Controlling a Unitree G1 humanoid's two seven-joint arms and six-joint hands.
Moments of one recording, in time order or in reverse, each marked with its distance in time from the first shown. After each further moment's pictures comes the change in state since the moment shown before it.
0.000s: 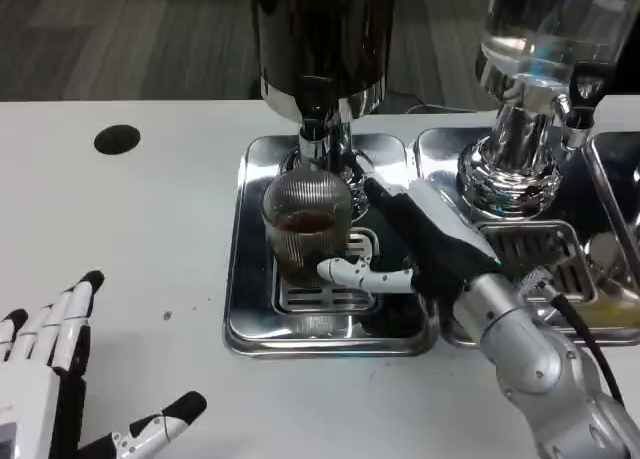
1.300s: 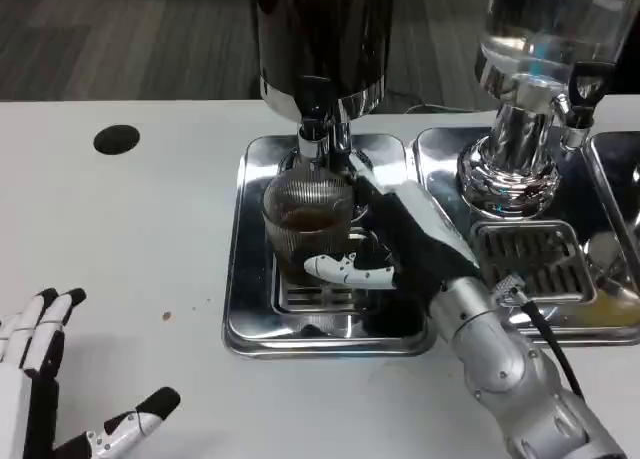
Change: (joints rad) left arm -0.014 0.007 0.038 0.057 -0.042 -0.021 0.015; right arm -0.081 0.082 -0.004 0.267 0.024 -0.140 -0.153
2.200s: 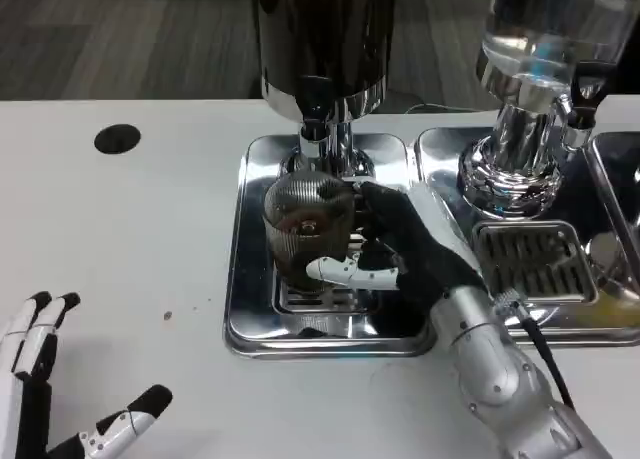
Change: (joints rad) left arm 0.002 0.000 0.005 0.016 -0.037 -0.018 0.006; right arm 0.003 0.028 -0.022 0.109 0.021 -0.118 -0.126
